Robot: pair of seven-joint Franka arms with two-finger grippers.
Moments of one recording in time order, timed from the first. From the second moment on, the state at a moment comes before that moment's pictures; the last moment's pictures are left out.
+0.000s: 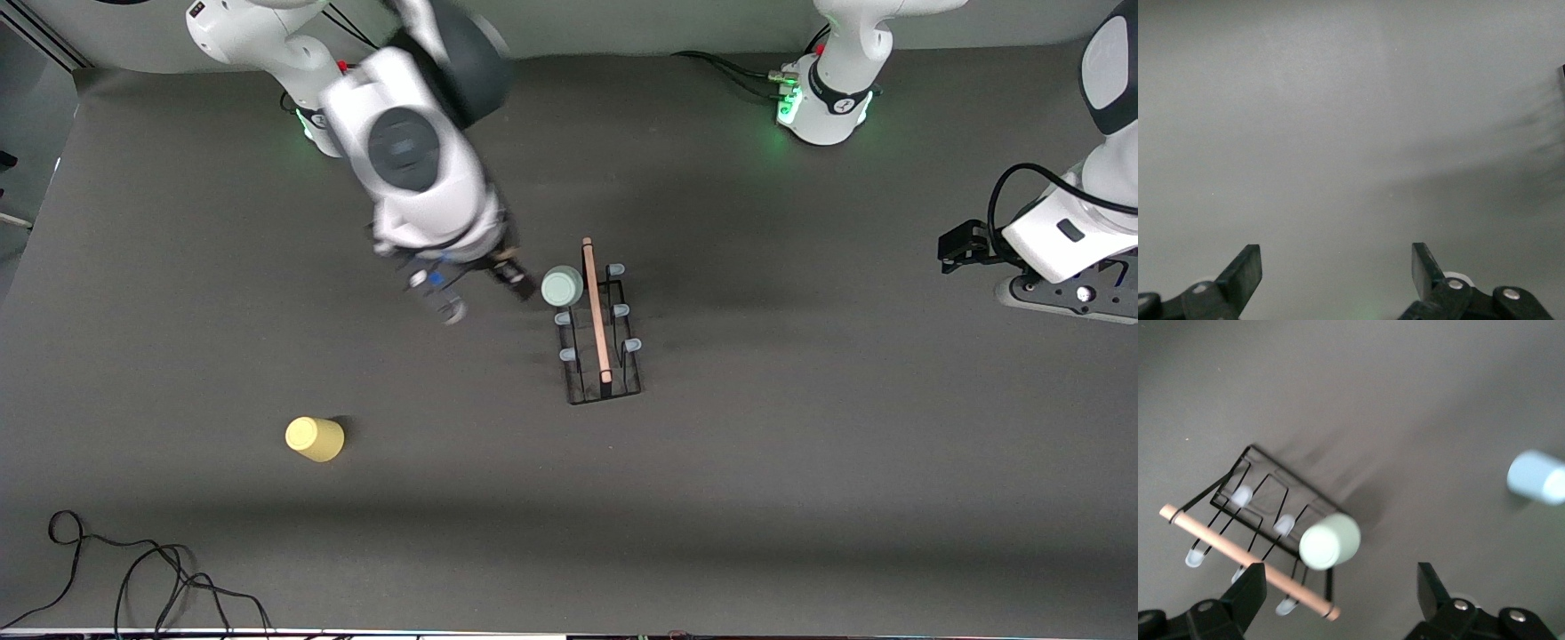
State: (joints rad) left arm 0.02 0.04 -0.10 -1.66 0.08 1.60 0.12; right arm 0.66 0.42 -0.14 -1.32 0.18 1.60 1.20
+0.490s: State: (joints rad) left arm 0.02 0.04 -0.10 -1.66 0.08 1.60 0.12; right arm 0.33 0.44 -0.21 -1.32 0.11 1.58 0.26
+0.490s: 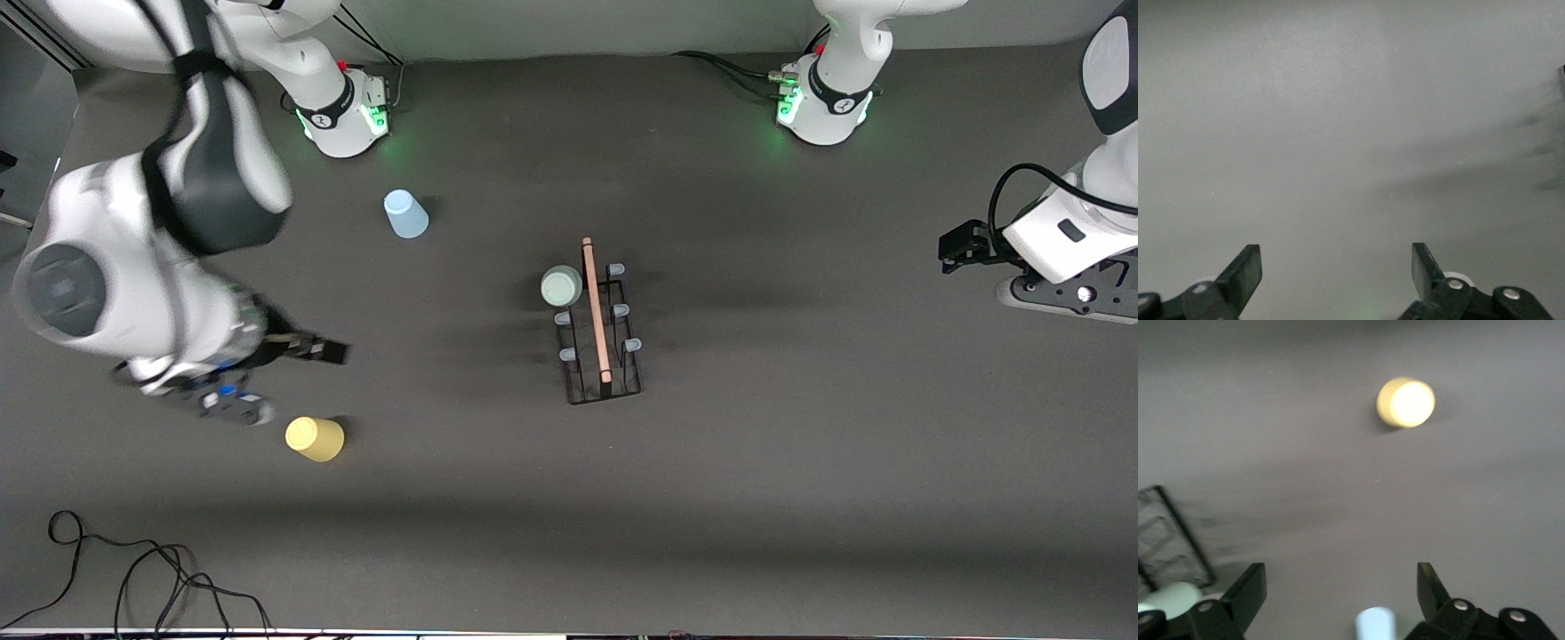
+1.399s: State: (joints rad) left arm 0.02 0.04 -0.10 -1.66 0.08 1.60 0.12; right arm 0.23 0.71 -0.21 -1.49 0.10 2.20 -0.14
